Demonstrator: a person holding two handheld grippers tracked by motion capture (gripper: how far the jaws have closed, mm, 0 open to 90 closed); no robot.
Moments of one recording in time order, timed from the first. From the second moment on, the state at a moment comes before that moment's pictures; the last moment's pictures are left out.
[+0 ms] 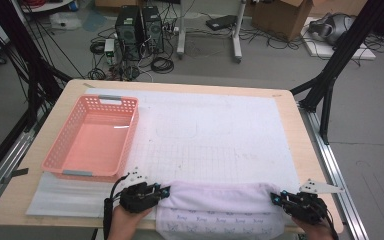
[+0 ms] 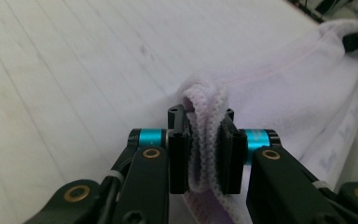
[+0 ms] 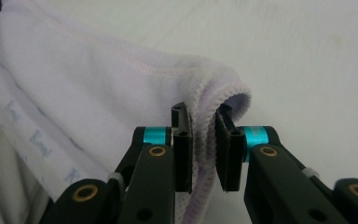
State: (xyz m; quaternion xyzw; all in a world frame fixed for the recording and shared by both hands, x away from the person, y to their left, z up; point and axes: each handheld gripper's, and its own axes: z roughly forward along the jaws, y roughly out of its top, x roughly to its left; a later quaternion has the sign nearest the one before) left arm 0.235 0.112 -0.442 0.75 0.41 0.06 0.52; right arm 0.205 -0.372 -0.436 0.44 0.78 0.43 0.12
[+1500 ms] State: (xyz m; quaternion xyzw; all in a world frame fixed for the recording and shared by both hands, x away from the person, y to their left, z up) left arm 0.356 0.104 -0.433 0.74 0.44 0.13 0.49; right arm 0.346 -0.364 -0.416 0.51 0.74 0.41 0.18
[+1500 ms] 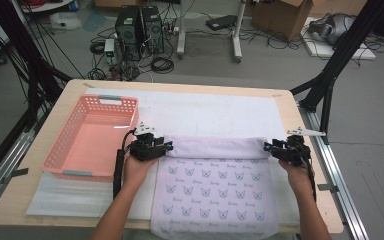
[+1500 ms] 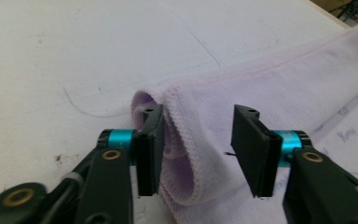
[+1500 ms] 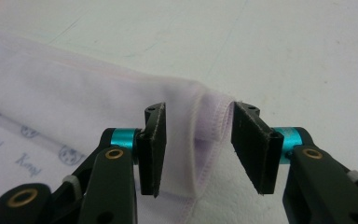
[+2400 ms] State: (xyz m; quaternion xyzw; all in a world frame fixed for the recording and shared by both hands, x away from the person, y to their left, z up) left arm 0.270 0.123 -0.445 0.75 0.40 0.13 0.51; right arm 0.254 -0.373 -0.425 0.43 0.77 0.44 0.18
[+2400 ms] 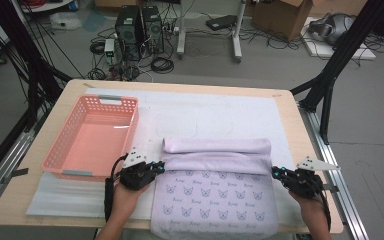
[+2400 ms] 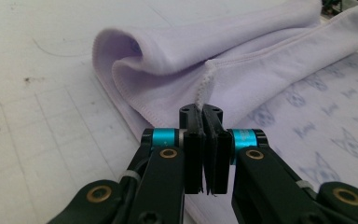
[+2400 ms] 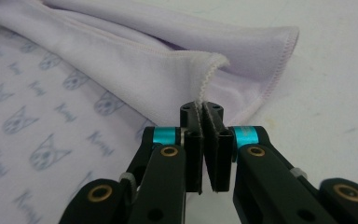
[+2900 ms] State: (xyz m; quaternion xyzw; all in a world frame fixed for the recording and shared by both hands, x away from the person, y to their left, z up) left arm 0.211 0.139 -0.441 0.75 0.37 0.12 0.53; right arm 0.193 -0.381 -0.428 0.41 0.78 0.44 0.16
